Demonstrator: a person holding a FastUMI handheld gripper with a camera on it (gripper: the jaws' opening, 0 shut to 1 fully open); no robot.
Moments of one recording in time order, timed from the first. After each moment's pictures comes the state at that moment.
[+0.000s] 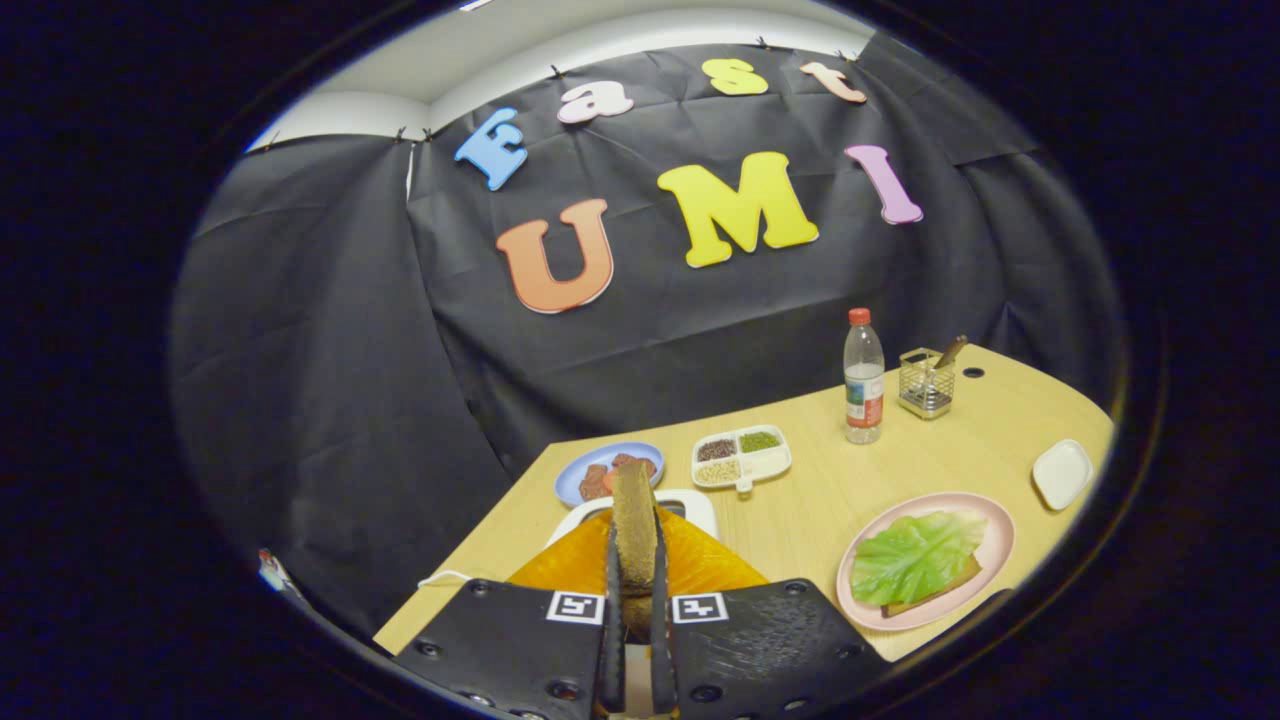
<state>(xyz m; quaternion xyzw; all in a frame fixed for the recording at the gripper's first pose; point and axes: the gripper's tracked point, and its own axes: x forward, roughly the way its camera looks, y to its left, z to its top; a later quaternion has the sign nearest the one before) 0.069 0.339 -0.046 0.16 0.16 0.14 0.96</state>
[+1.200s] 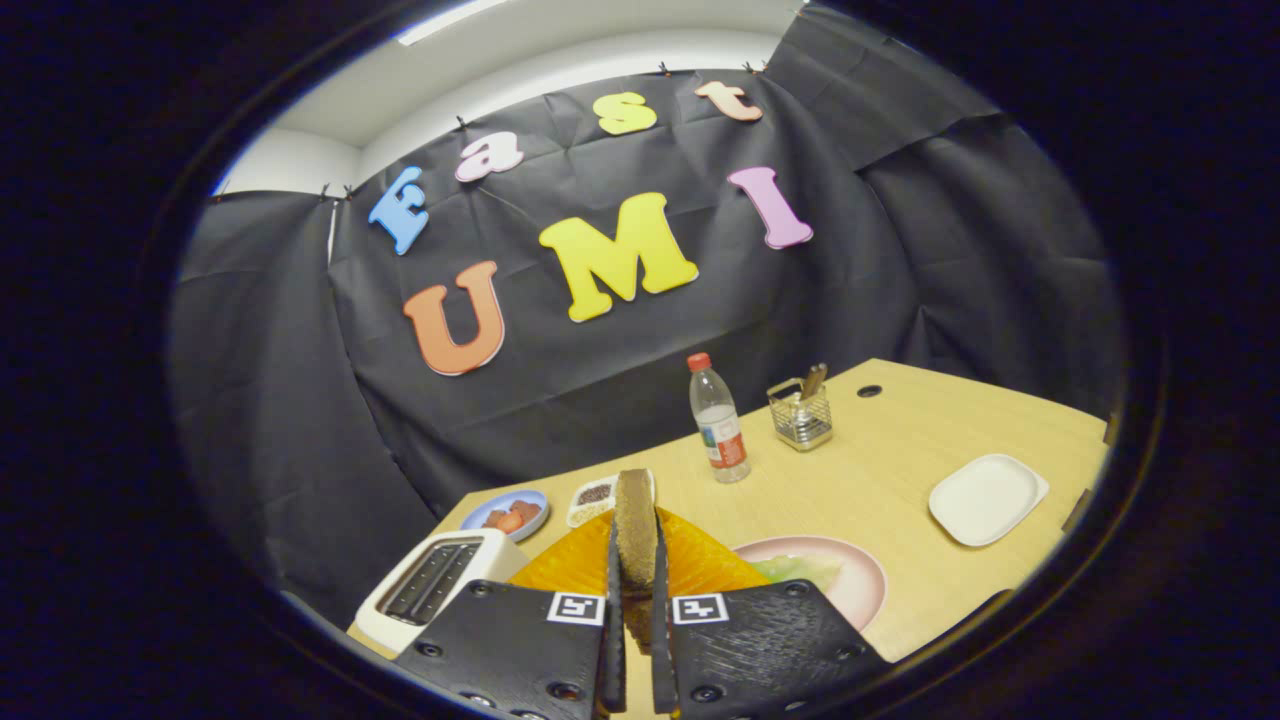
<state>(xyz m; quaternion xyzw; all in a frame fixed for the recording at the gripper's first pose) 0.088 0.161 -0.091 0.20 0.14 0.03 0.97</state>
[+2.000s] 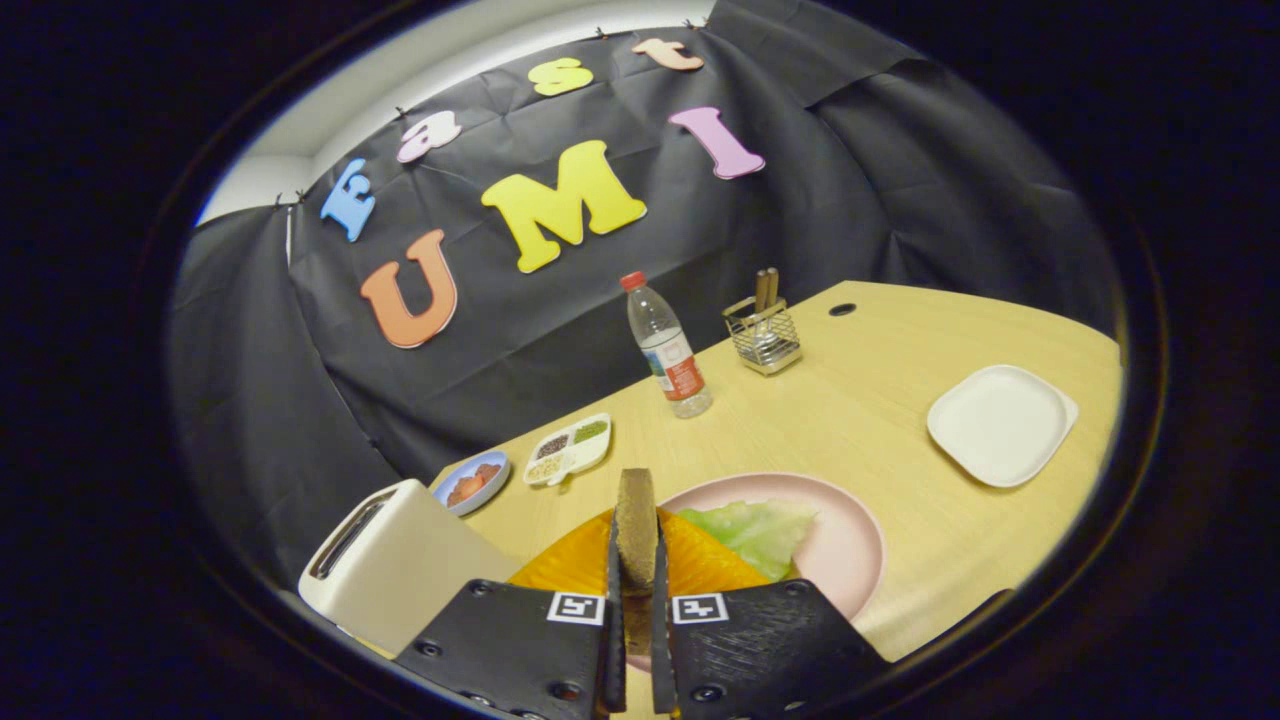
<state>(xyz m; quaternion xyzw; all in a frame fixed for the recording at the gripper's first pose) 0.096 0.127 -0.169 0.26 0.20 0.02 0.95</state>
